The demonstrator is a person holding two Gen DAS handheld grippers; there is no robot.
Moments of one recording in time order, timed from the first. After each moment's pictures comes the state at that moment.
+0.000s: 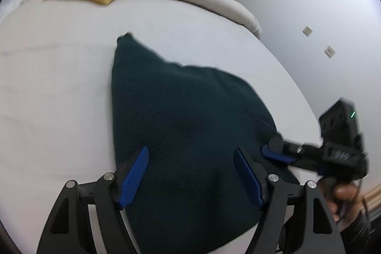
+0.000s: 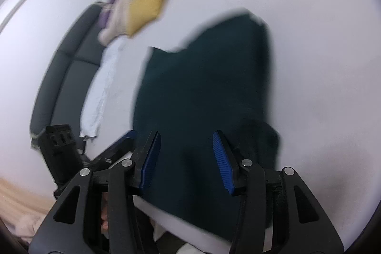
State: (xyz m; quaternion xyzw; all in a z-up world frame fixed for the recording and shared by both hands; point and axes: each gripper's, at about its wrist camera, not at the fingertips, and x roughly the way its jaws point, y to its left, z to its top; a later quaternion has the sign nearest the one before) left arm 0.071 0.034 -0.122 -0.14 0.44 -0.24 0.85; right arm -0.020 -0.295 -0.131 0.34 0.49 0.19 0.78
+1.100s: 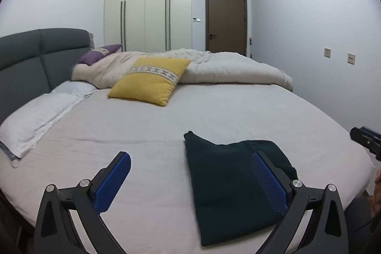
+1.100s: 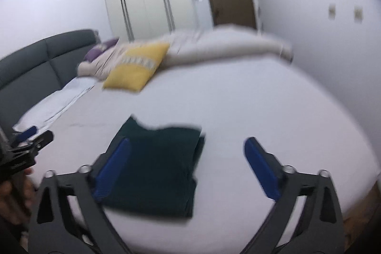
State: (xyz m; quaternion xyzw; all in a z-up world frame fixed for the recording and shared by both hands) left arm -0.059 0.045 0.004 0.01 0.21 -0.06 0.98; right arm -0.145 -0.280 0.039 0.07 0.23 0.00 0.97
